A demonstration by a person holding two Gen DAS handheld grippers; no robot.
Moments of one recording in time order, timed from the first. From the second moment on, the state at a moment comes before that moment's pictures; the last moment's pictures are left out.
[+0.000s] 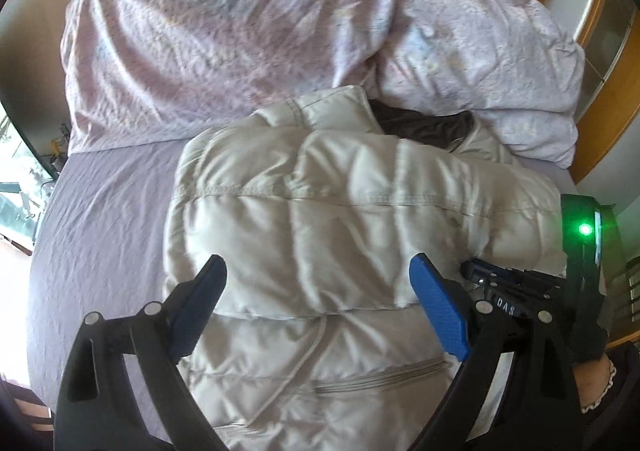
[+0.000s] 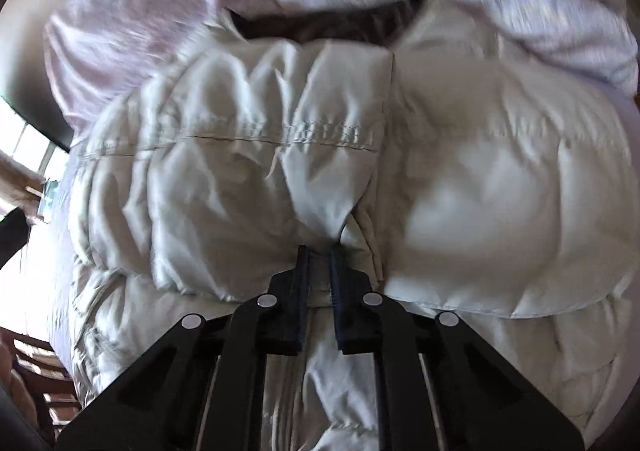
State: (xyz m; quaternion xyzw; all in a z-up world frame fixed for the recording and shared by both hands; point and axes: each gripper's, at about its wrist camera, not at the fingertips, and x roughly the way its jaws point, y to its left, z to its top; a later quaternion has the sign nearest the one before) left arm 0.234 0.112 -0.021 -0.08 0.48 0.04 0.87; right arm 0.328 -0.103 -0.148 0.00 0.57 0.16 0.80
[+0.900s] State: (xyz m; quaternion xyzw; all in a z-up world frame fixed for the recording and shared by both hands) left arm 0.112 0.212 -0.084 -0.08 0.55 0.10 0.82; right arm 0.245 -0.319 -0.099 0.03 0.63 0.08 0.77
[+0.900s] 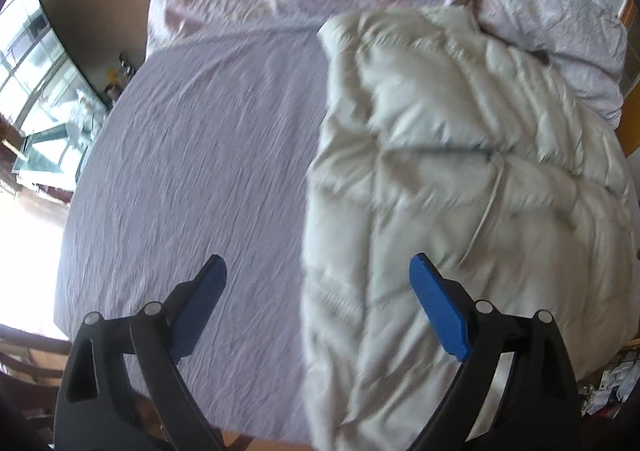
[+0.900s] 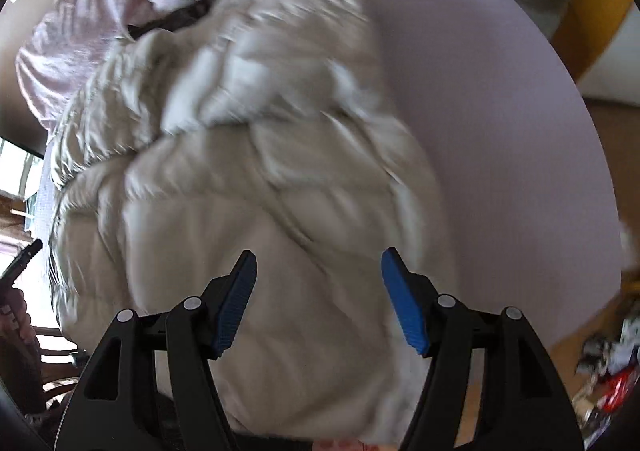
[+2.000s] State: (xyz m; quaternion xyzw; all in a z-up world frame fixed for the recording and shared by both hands) left arm 0.061 0.163 -0.125 -0.11 0.59 0.05 0.80; right arm 0.189 -0.407 -0.133 0.15 0.69 0.14 0.70
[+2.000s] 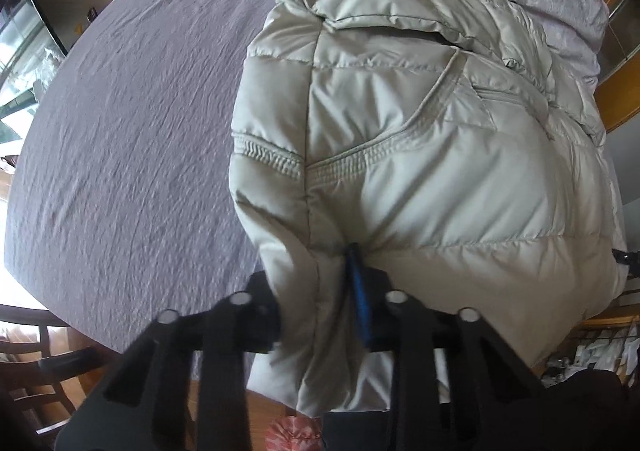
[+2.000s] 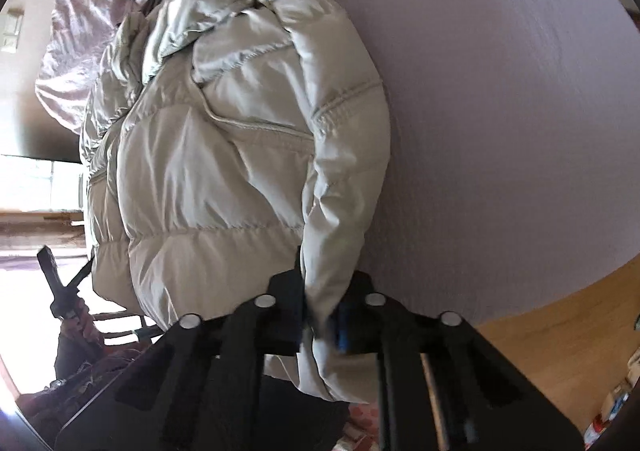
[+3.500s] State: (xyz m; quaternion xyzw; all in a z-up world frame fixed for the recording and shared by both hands) left arm 0.308 0.199 0.032 -0.11 0.46 0.13 0.87; right arm 0.436 -0.288 -0.019 0.06 0.53 0.06 0.85
